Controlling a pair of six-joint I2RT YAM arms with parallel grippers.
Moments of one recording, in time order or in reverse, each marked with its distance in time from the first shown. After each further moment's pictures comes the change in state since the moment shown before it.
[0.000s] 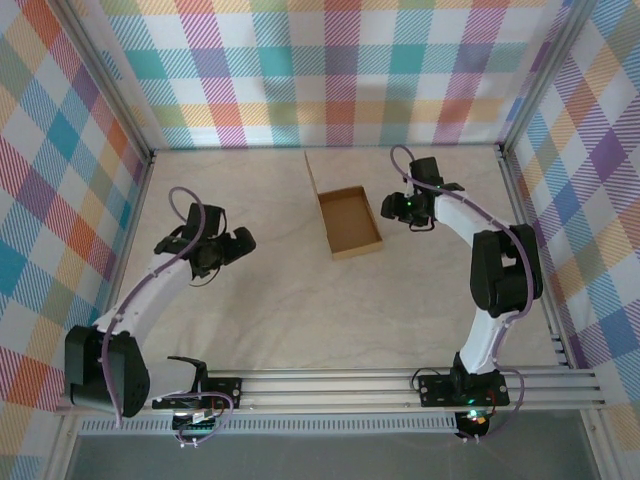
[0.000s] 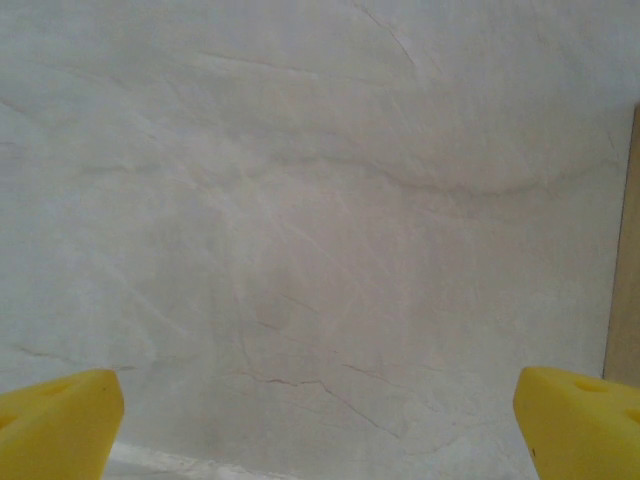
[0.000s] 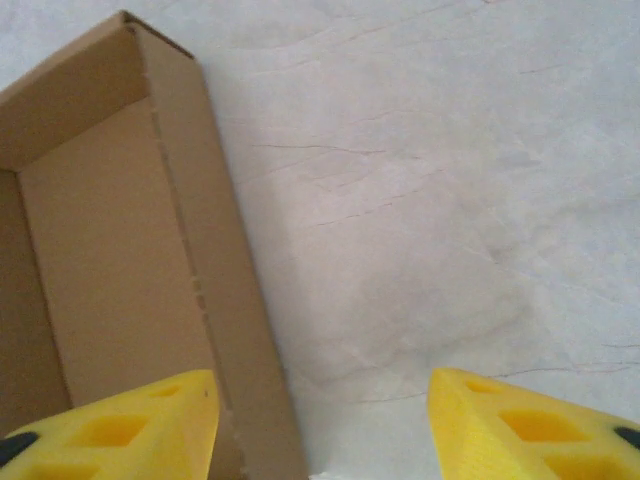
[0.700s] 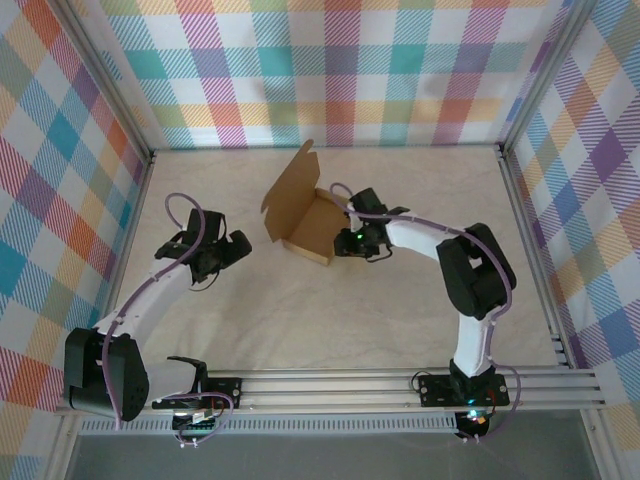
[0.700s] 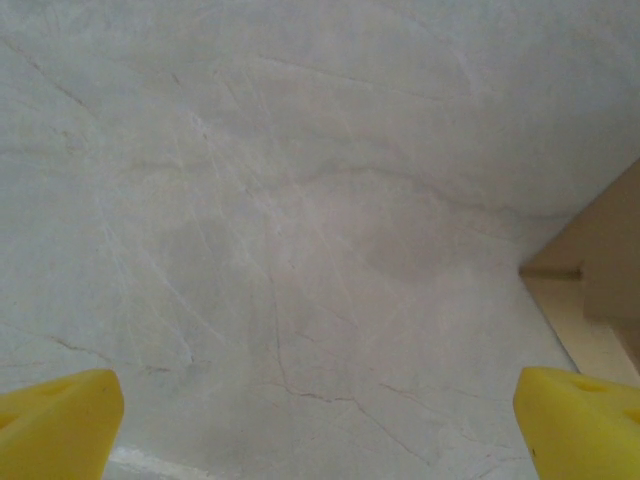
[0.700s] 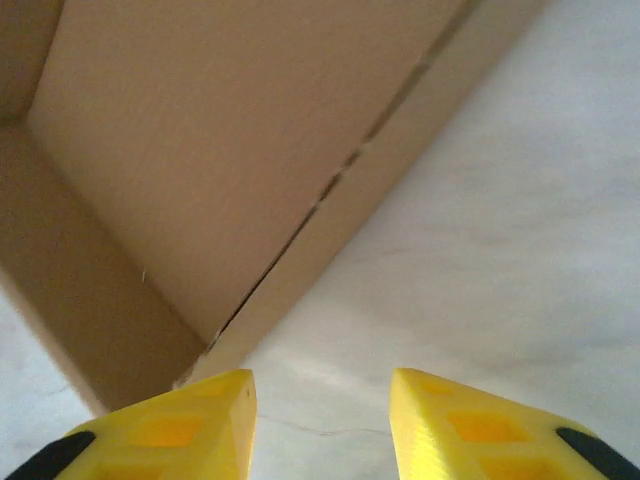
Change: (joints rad) left arm 0.000 0.005 -0.055 0.035 -0.045 -0.035; right arm 0.342 0.057 -0.081 0.064 -0.098 0.060
